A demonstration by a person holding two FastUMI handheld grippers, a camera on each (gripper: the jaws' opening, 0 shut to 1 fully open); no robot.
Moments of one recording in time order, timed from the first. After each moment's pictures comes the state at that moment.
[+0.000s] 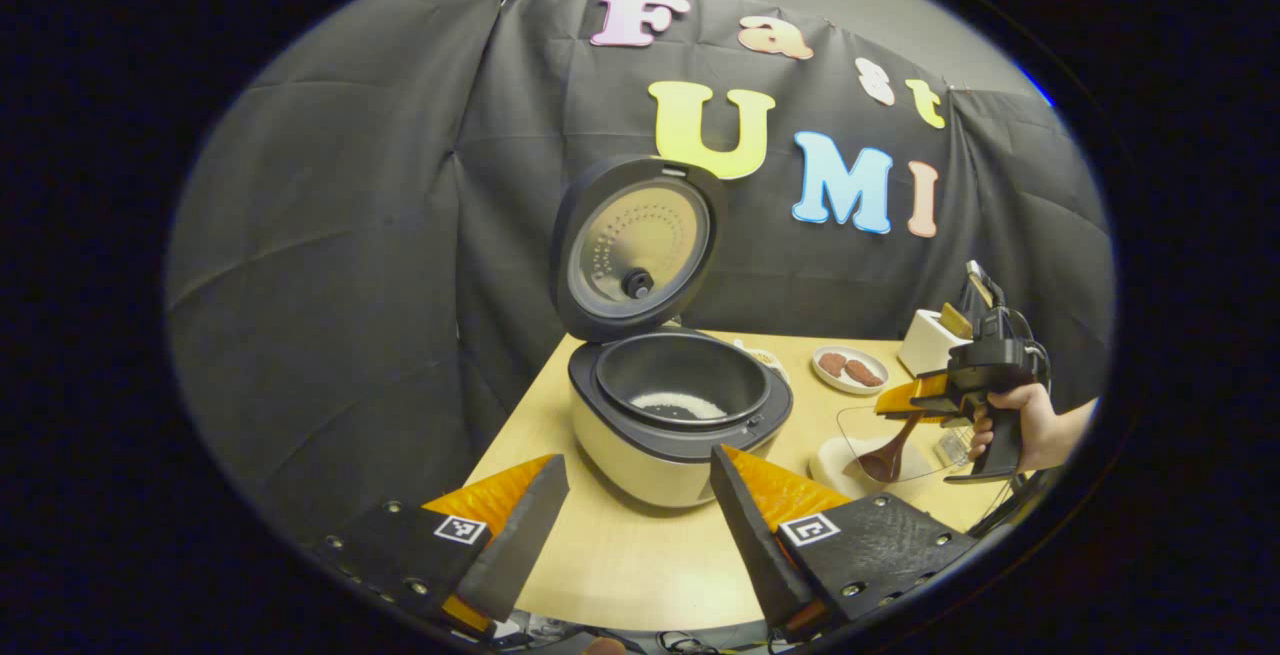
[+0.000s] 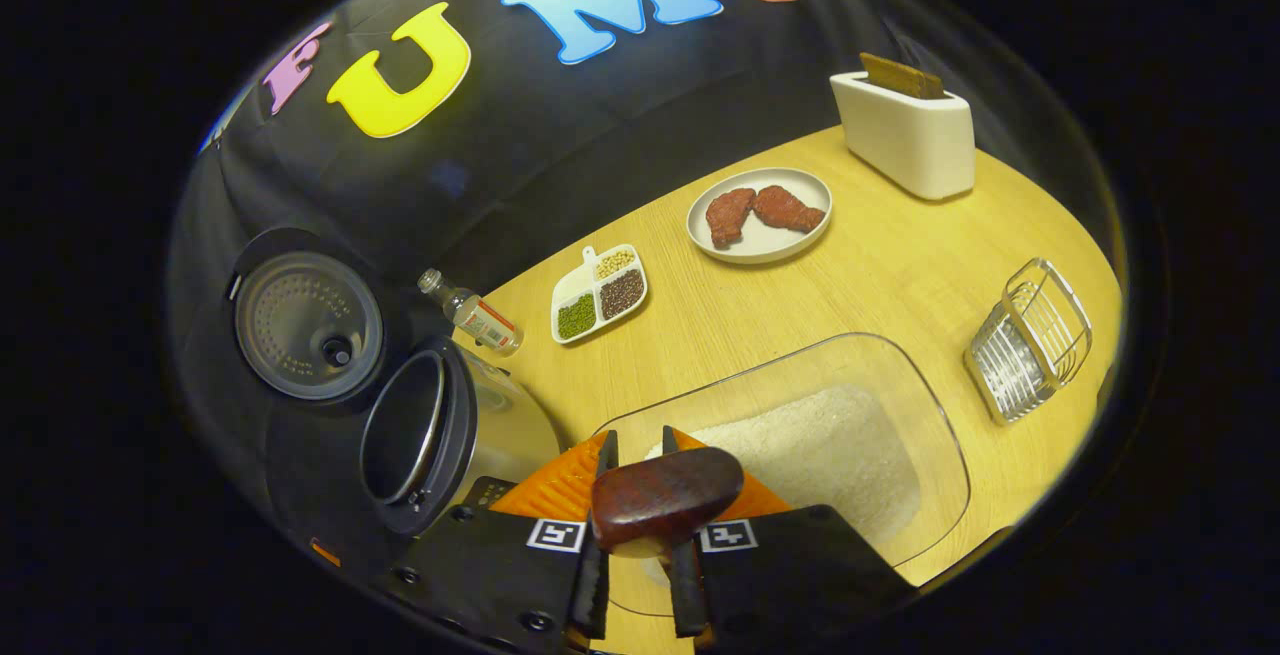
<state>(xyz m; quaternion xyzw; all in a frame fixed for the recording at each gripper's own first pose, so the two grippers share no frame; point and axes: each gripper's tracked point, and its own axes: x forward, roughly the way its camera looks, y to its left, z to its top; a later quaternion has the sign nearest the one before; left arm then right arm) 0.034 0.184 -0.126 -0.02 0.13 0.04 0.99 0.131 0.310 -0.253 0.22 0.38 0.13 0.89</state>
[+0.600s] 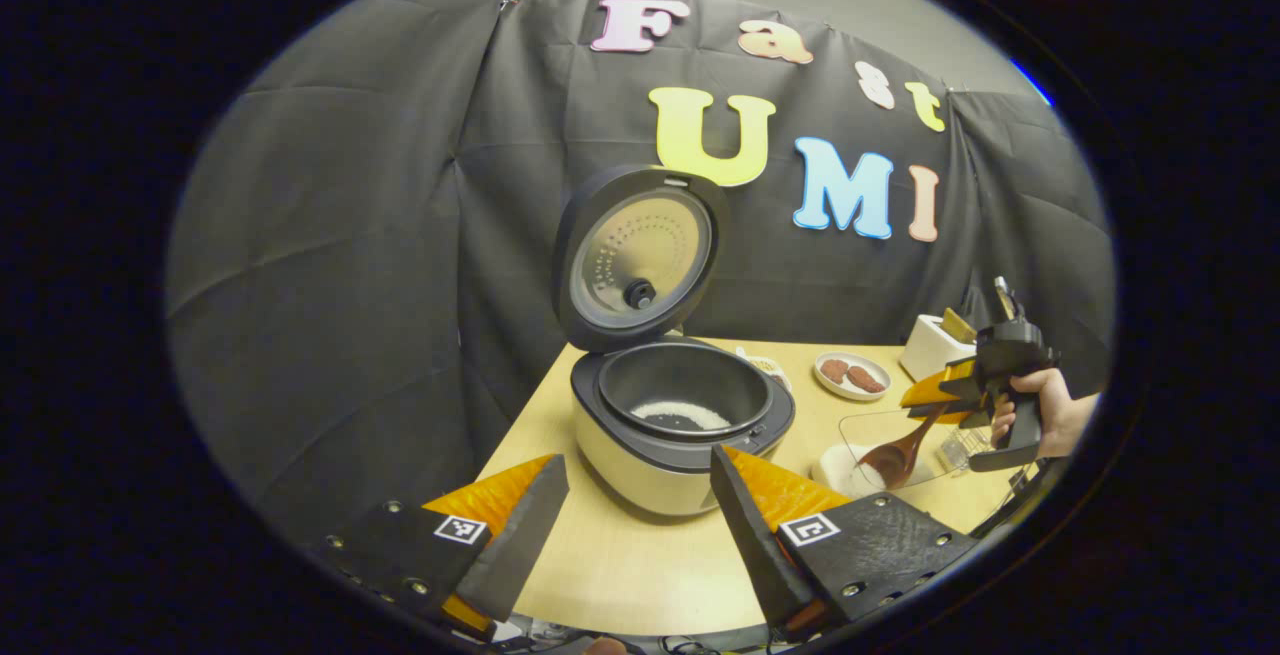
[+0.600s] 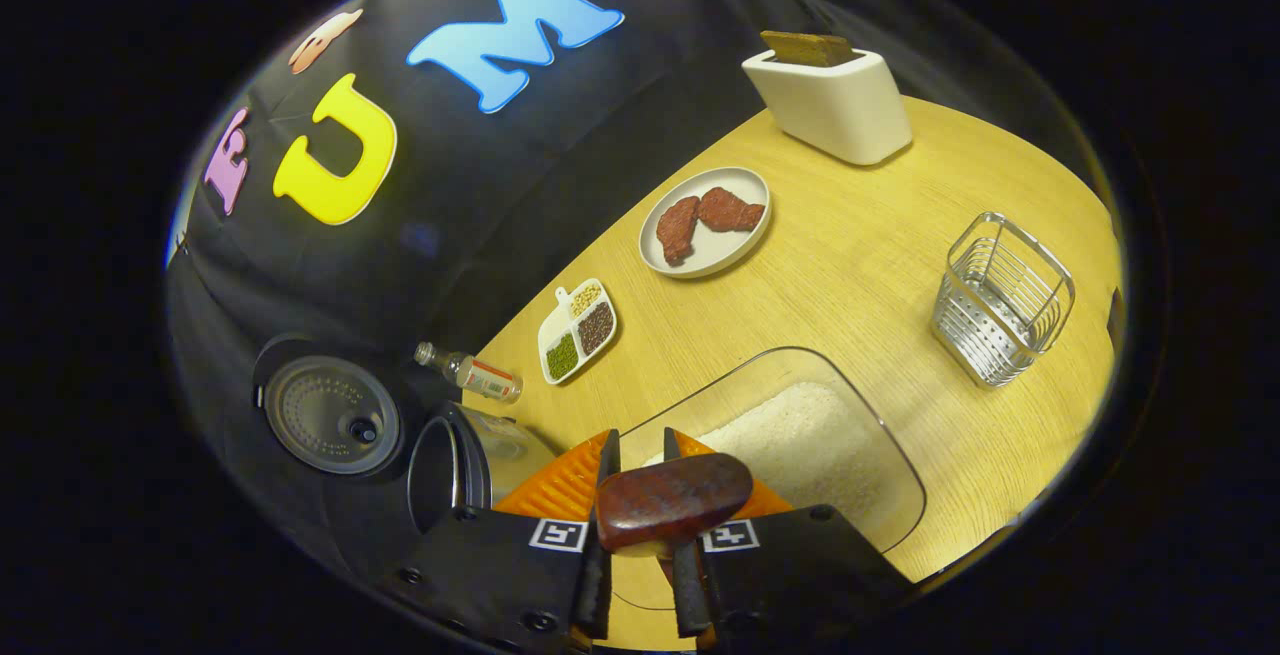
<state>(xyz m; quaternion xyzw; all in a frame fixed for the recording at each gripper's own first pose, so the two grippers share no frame) 0.040 0.181 -0.116 -0.01 0.12 0.04 0.99 0.141 0.254 -0.236 0.33 0.37 0.08 0.87</state>
